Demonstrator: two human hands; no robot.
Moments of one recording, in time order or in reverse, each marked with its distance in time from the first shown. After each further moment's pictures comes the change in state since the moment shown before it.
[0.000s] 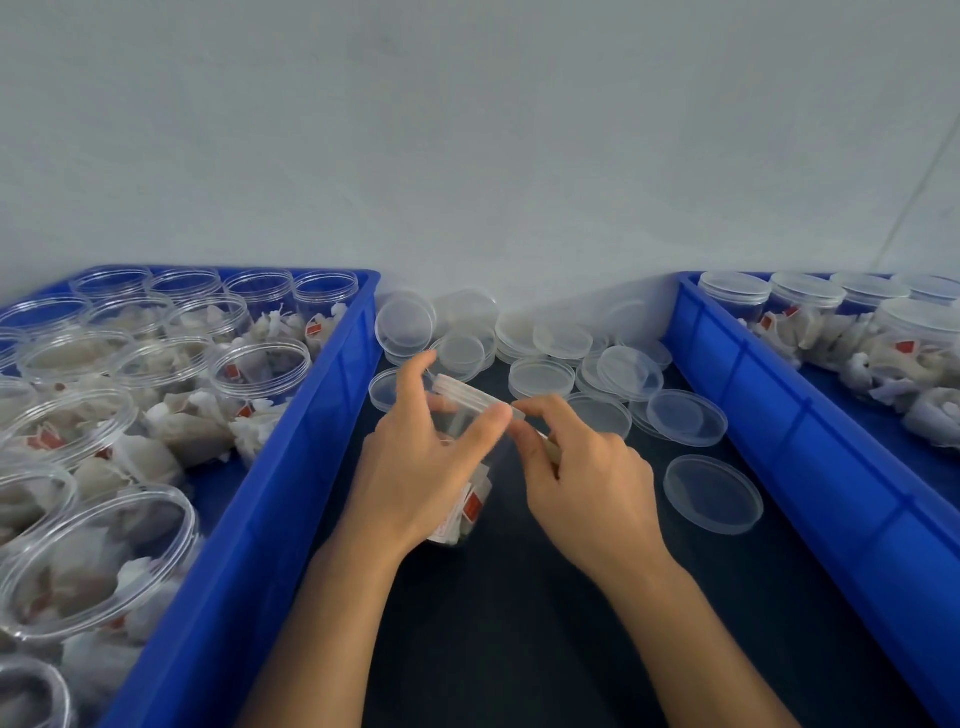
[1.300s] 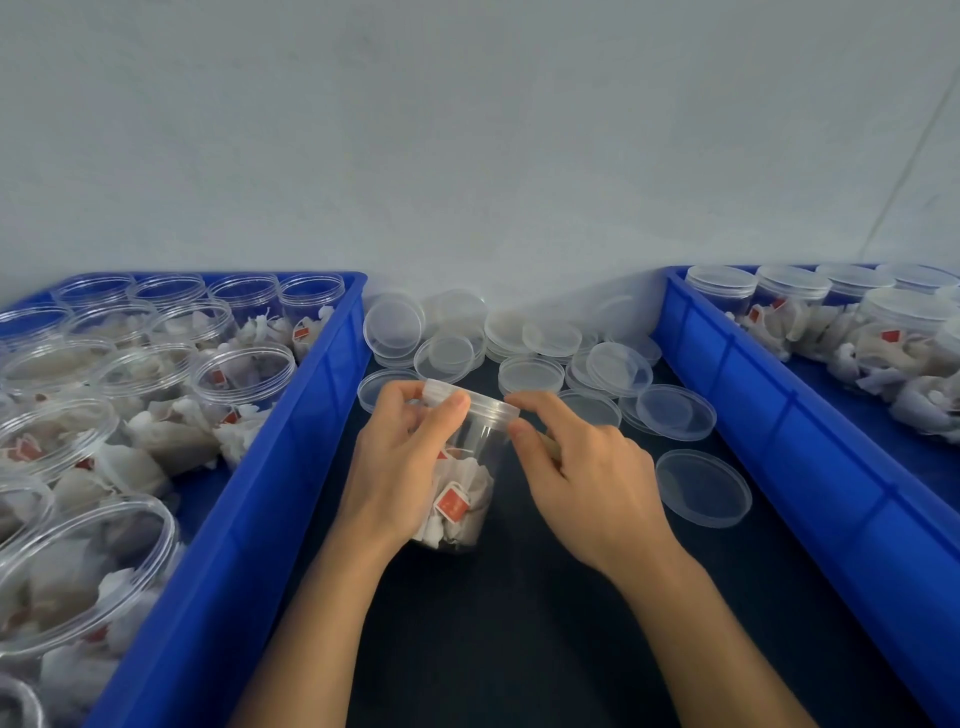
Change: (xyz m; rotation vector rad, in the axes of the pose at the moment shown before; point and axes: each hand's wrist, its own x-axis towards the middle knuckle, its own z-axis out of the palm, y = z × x) left_hand 0.001 -0.003 0.006 -0.348 0.026 -0.084; right_hand 0.003 0.008 -0.014 -0.019 -0.083 0.001
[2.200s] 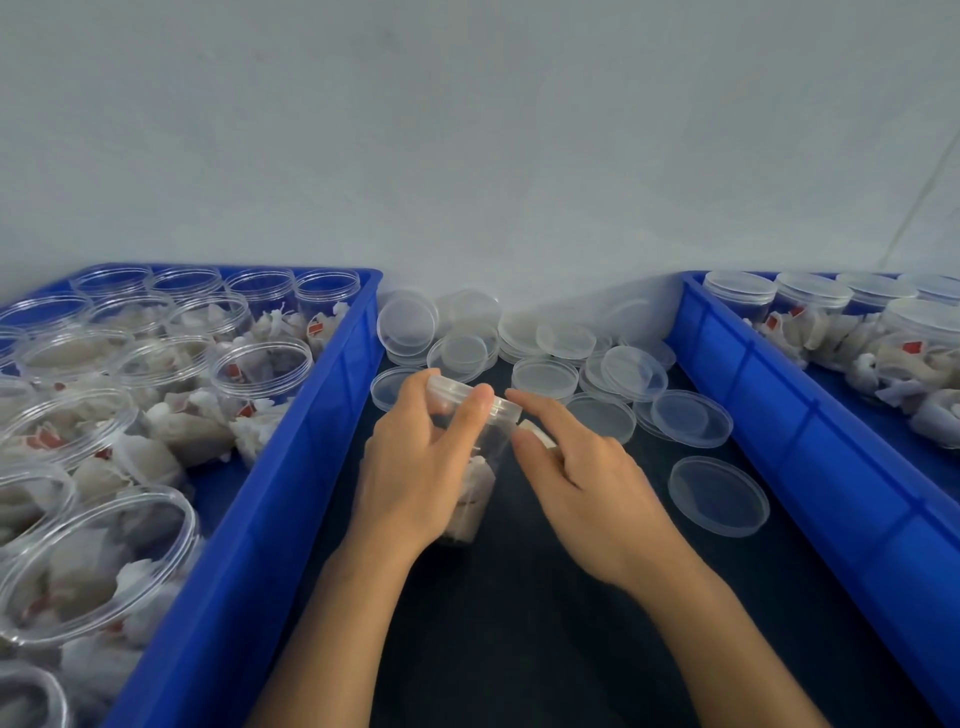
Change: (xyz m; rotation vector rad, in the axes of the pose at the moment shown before) left_hand -0.003 0.008 0.000 0.295 0.074 0.015; right_hand -0.003 -0.003 0.001 0.179 -0.148 0.002
